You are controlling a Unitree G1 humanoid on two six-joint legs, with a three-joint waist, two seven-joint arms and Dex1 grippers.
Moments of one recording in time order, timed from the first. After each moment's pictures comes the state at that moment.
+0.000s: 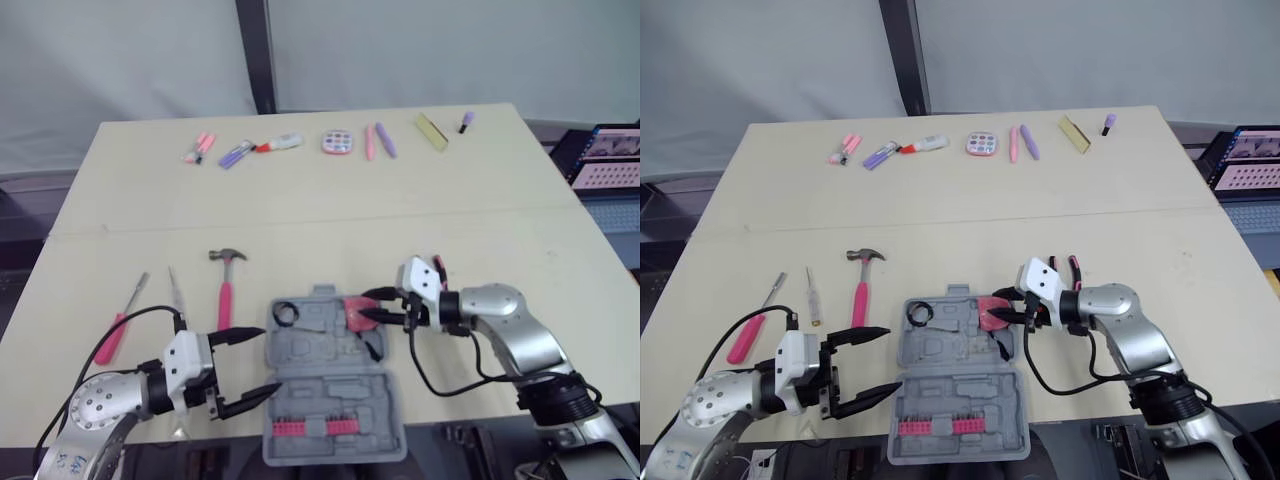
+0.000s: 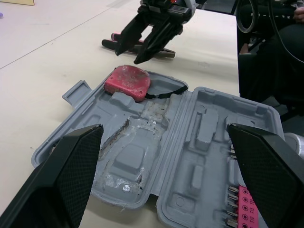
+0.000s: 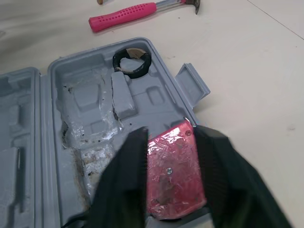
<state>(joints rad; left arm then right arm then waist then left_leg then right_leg) 0.29 0.64 0.10 -0.42 -0.44 0.07 -0.95 -0.37 -0.58 0.19 -0.05 0.20 0.29 1.05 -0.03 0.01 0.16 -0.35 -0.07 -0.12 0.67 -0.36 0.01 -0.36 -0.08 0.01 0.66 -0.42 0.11</state>
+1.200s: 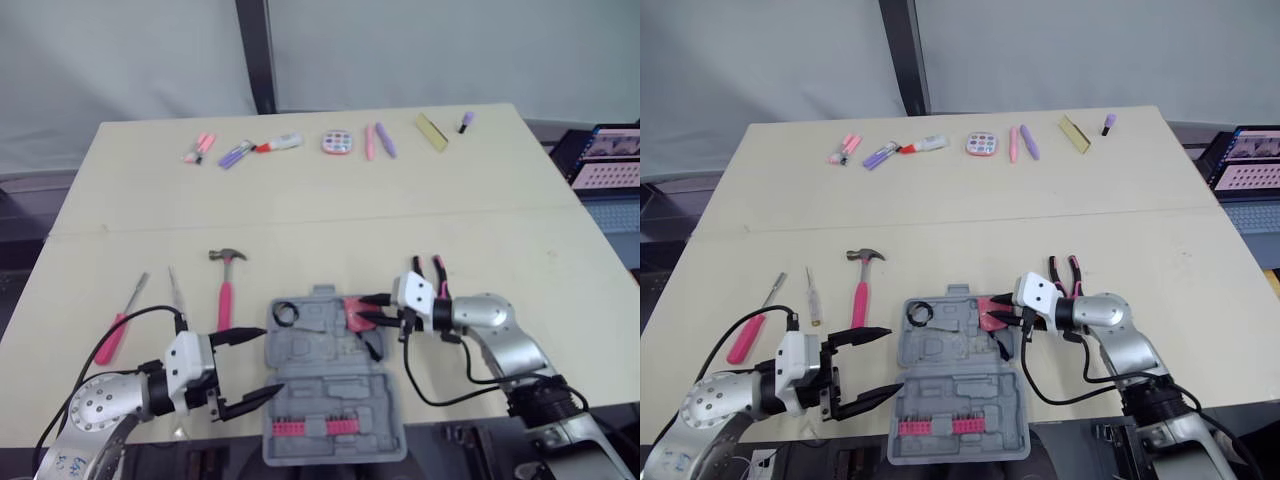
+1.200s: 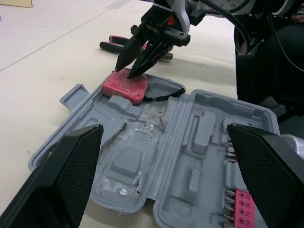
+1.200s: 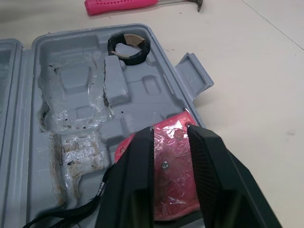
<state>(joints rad) 0.29 0.64 0.10 -0.46 -0.44 0.09 -0.94 -0.35 -0.54 0.22 0.11 0.12 0.02 1.05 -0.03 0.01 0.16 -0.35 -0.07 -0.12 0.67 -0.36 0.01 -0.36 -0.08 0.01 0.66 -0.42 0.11</state>
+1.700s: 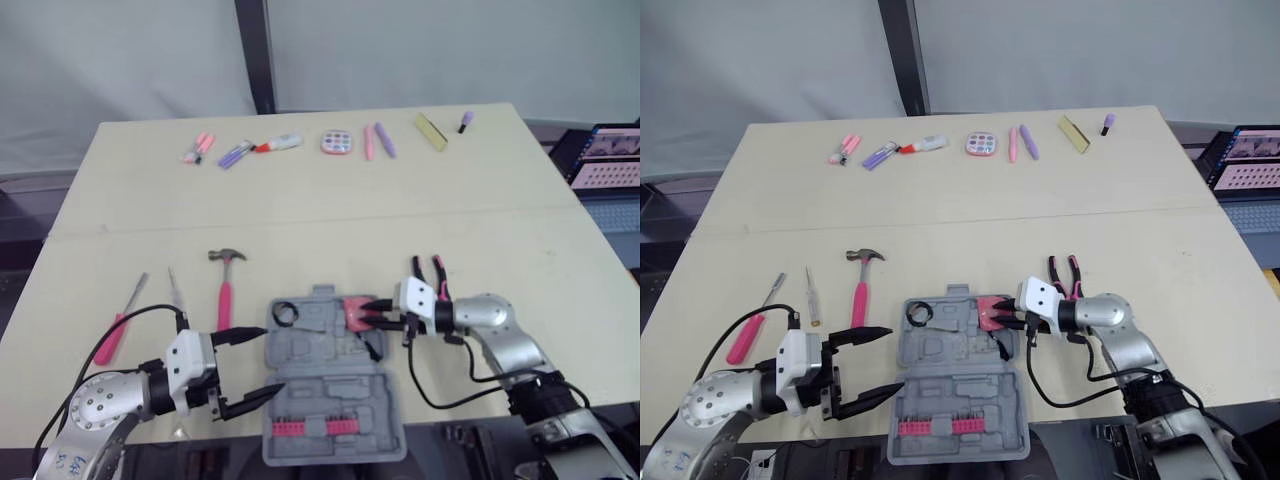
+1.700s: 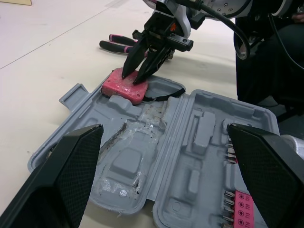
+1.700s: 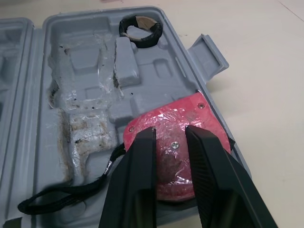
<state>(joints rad) 0.29 0.64 0.11 -0.48 -0.44 0.12 -0.93 -0.39 -0.53 0.23 0.24 0.10 -0.08 1.10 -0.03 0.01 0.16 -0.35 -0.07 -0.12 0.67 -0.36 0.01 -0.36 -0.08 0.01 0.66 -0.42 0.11</state>
